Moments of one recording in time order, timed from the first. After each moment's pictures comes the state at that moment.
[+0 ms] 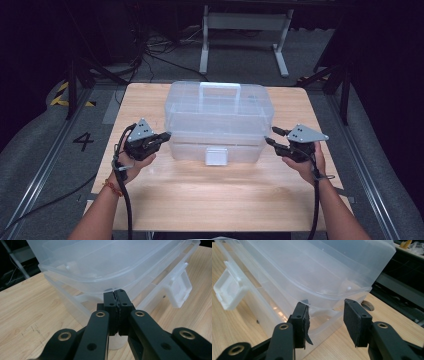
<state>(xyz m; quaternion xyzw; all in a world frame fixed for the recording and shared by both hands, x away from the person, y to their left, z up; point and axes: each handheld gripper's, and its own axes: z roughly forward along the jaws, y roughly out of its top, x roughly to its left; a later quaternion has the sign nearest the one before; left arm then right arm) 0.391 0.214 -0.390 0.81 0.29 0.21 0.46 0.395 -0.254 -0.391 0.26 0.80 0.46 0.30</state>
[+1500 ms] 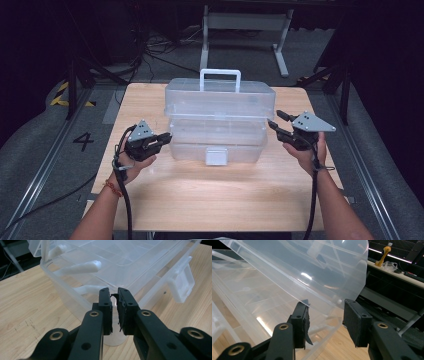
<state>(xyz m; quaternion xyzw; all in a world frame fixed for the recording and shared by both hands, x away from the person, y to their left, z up) 0.397 0.217 -0.402 0.81 0.30 0.19 0.46 0.407 -0.250 -0.357 0.27 0.75 0.49 0.36</state>
